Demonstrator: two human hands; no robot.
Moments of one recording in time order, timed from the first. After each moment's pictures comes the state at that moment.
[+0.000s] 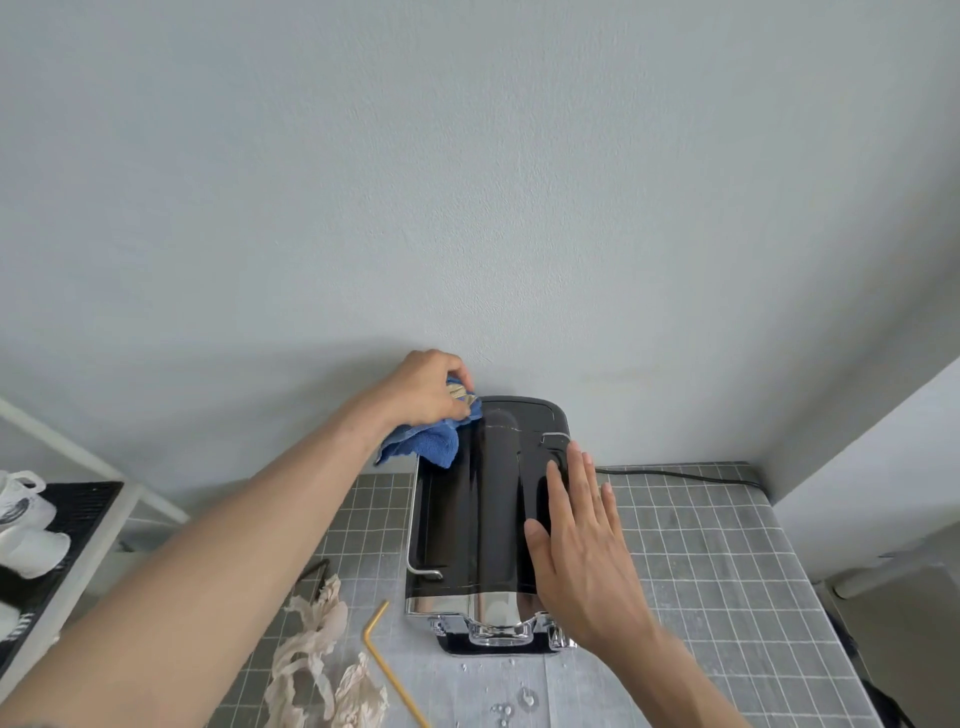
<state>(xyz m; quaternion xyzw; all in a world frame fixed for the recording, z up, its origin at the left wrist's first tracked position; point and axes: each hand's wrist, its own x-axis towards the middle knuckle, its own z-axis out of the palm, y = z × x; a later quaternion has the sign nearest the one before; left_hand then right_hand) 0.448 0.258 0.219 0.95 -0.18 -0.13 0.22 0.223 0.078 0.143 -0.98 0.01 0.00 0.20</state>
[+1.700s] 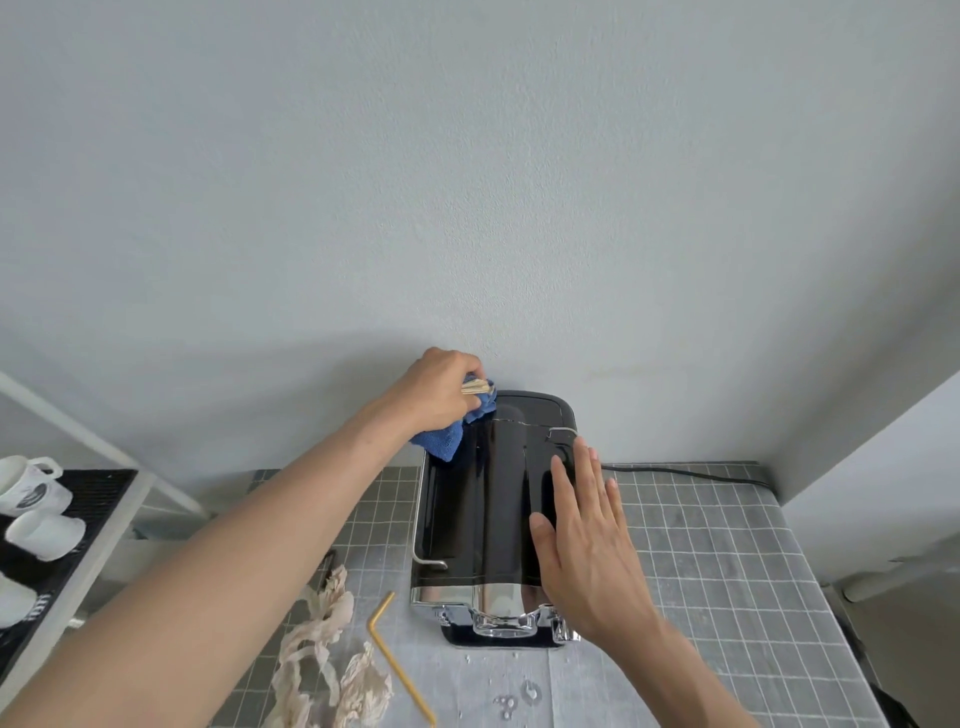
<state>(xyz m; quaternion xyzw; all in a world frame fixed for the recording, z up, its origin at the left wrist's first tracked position) 0.433 0.252 0.216 0.95 -0.22 -0.08 0.19 0.224 0.076 0.138 -0.98 0.01 -0.02 0.21</state>
